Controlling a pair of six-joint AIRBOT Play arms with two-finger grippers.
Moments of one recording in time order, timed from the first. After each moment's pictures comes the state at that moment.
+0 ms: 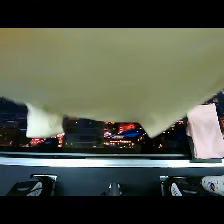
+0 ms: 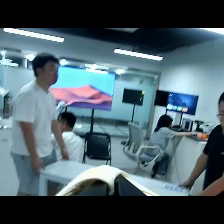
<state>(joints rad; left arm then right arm) 0.08 -0.80 2.02 1.25 -0.96 -1.62 -0.15 -0.75 1.91 -1.35 1.12 1.68</state>
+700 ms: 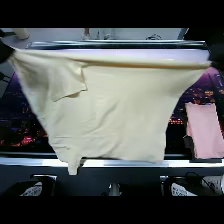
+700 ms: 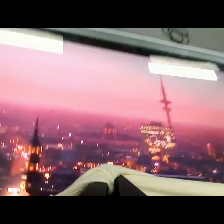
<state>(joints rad) 0.08 -1.17 1.65 1.30 -1.14 -1.63 -0.15 -1.37 1.93 -1.51 1.51 1.68</state>
